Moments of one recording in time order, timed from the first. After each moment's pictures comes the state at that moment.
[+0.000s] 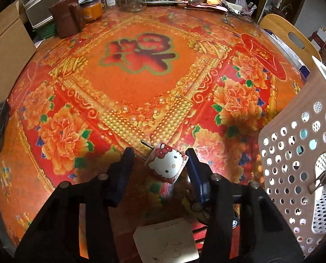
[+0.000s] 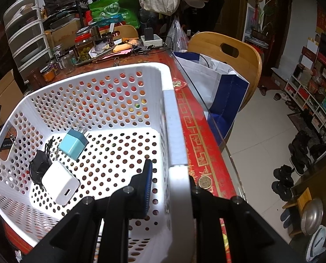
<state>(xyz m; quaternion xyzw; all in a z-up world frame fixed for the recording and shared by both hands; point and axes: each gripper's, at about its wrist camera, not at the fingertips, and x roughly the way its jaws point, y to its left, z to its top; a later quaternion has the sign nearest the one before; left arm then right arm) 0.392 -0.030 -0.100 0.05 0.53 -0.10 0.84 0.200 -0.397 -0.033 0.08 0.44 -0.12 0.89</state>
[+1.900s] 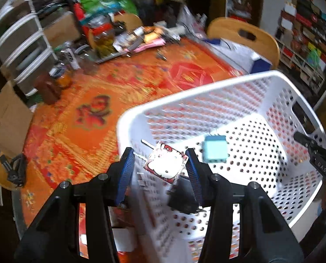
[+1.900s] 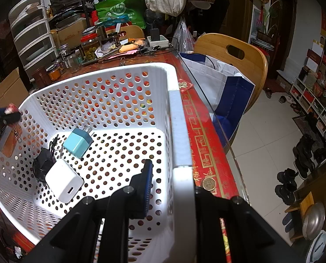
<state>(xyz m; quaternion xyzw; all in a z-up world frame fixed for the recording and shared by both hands) 0.301 -0.188 0.033 0.16 0.45 -0.16 0.86 0.200 -0.396 -0.033 0.08 0.44 -0.10 0.89</state>
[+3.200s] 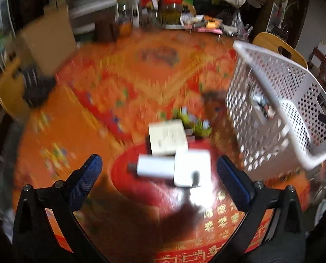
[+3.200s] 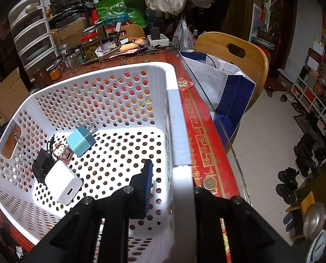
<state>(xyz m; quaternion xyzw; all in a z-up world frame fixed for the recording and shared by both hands) 0.232 0.012 -0.034 0.02 0.48 -0.07 0.87 0.203 -0.390 -0.035 0.08 0.44 -0.10 0.89</state>
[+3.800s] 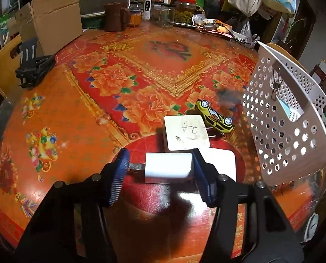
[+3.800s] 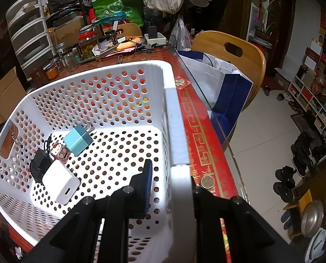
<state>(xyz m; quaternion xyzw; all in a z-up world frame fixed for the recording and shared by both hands) 0.239 0.034 -0.067 -0.02 0.46 -0.06 0.88 0.203 -0.394 -0.033 0.08 0.44 -0.11 0.89</state>
